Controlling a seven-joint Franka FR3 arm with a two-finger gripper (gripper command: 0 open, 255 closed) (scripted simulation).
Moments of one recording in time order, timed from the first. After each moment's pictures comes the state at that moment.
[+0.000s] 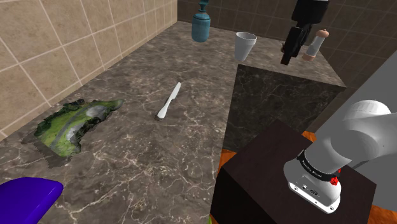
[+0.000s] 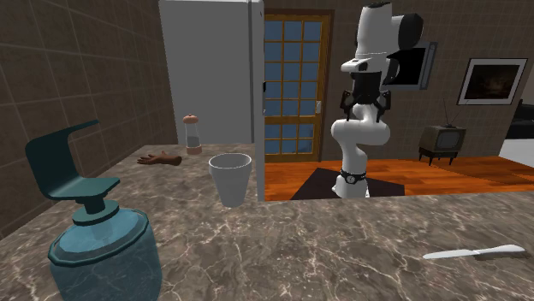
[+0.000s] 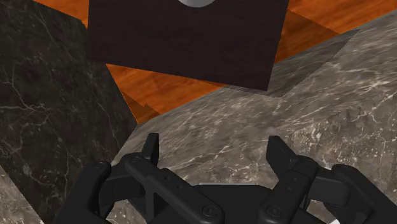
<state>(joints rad) -0.01 -0.81 0.07 -2.33 0.06 1.43 -0.09</state>
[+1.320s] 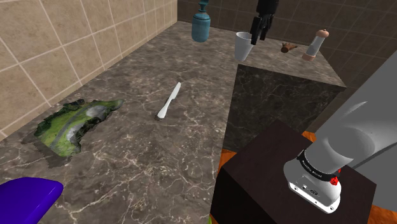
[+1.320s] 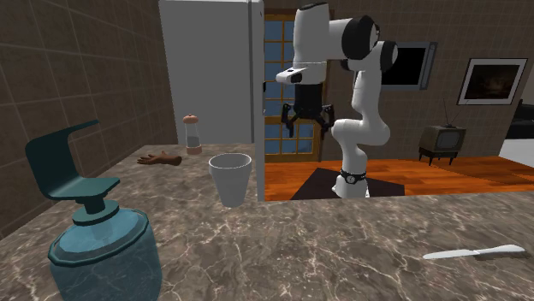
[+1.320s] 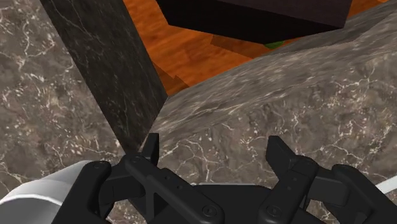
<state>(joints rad) -0.08 -0.20 -0.09 -1.93 -0.05 1.65 -0.31</state>
